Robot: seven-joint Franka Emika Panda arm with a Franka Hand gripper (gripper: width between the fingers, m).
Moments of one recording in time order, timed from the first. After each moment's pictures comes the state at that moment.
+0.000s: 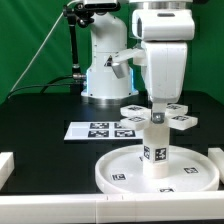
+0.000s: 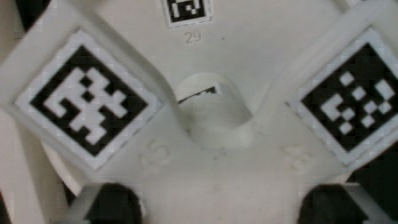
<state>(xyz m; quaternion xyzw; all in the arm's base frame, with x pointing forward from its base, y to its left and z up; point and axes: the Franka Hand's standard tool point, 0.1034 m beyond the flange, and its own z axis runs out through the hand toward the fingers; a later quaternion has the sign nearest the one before) 0.559 0.035 0.102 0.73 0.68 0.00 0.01</state>
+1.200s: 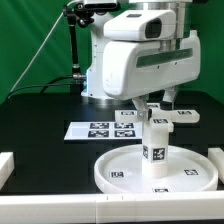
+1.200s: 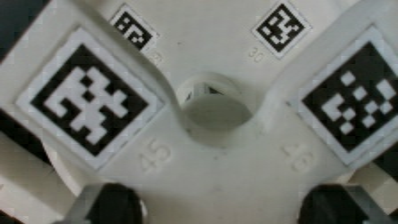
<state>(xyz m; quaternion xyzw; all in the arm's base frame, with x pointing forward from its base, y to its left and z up) 0.557 0.036 0.102 0.95 0.31 0.00 0.00</state>
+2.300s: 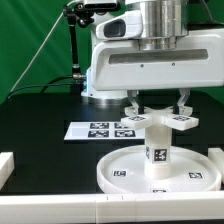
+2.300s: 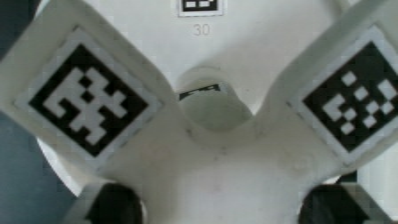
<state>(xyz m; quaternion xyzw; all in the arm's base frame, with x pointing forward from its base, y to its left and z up) 0.560 0.038 0.103 0.99 -0.14 0.02 -0.03</state>
